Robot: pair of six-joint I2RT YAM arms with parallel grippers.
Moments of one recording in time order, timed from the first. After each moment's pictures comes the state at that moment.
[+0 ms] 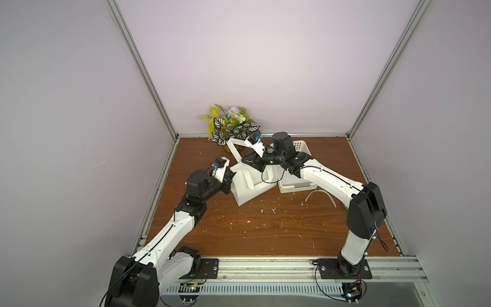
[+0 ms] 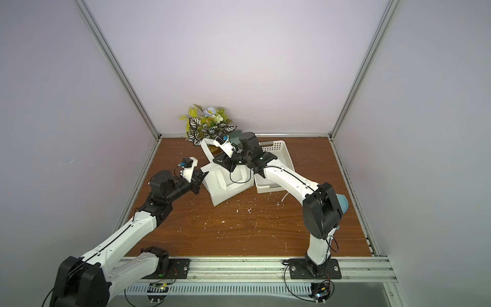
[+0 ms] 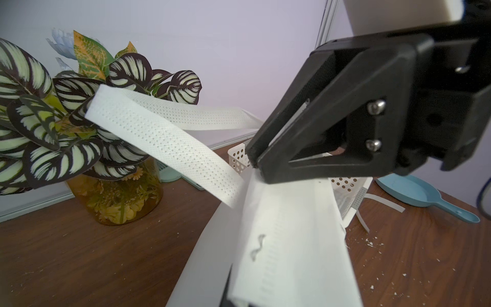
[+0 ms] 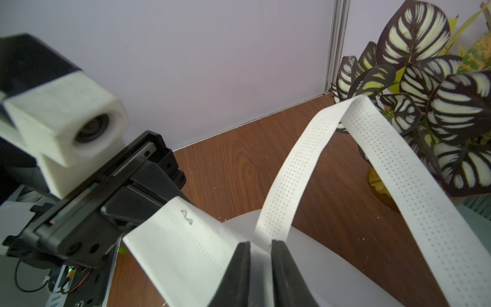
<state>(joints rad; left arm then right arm) -0.27 1.03 0.56 0.28 0.42 0.02 0.70 1.80 1.53 -0.13 -0.58 -0.05</state>
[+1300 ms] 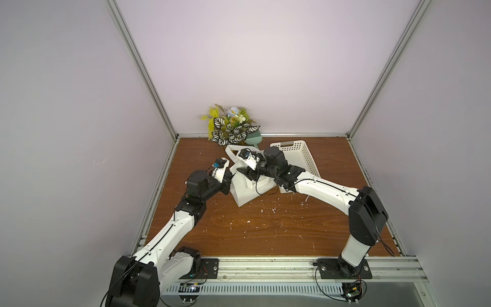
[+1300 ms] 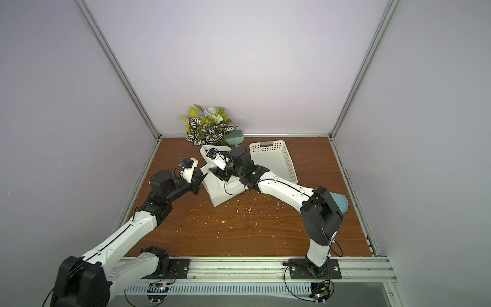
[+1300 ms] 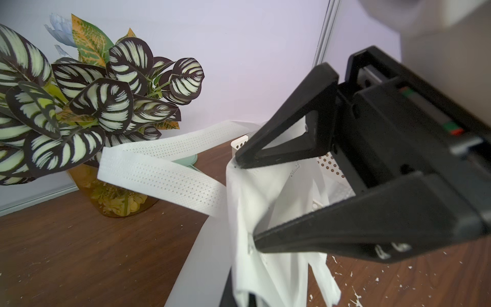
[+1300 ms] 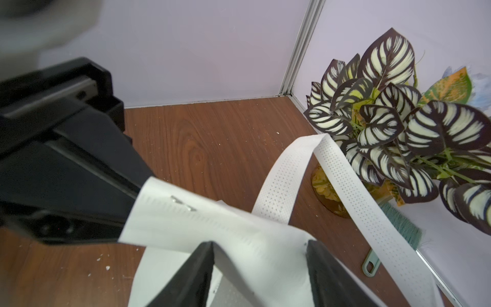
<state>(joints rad) -0.26 1.03 0.56 0.25 0.44 0.05 0.82 1.76 1.39 -0.01 -0.18 -0.35</state>
